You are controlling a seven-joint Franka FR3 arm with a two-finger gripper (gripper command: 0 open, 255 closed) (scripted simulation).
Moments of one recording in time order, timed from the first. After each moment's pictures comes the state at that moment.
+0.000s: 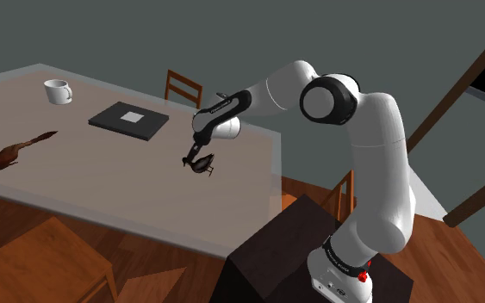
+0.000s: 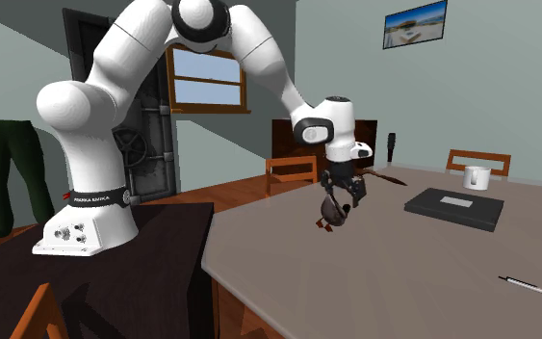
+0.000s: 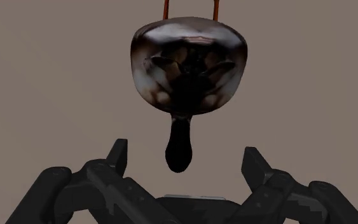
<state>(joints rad) 0.08 0.67 0.04 -1.82 0.35 2.67 -0.79</state>
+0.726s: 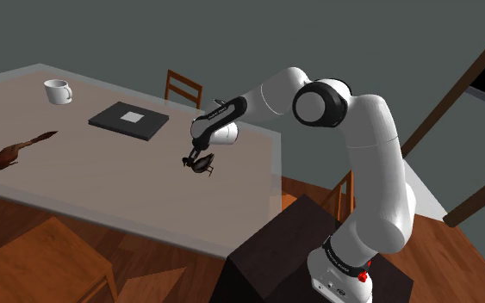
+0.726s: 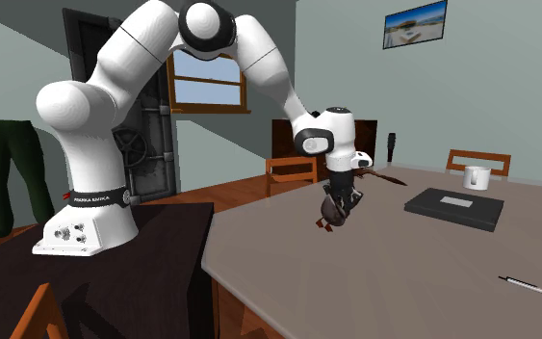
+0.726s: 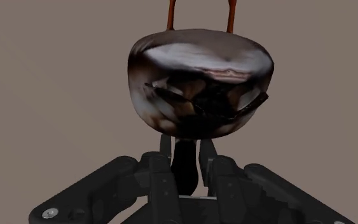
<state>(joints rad) 0.08 0.73 0.05 -1.79 0.35 2.71 -0.81</state>
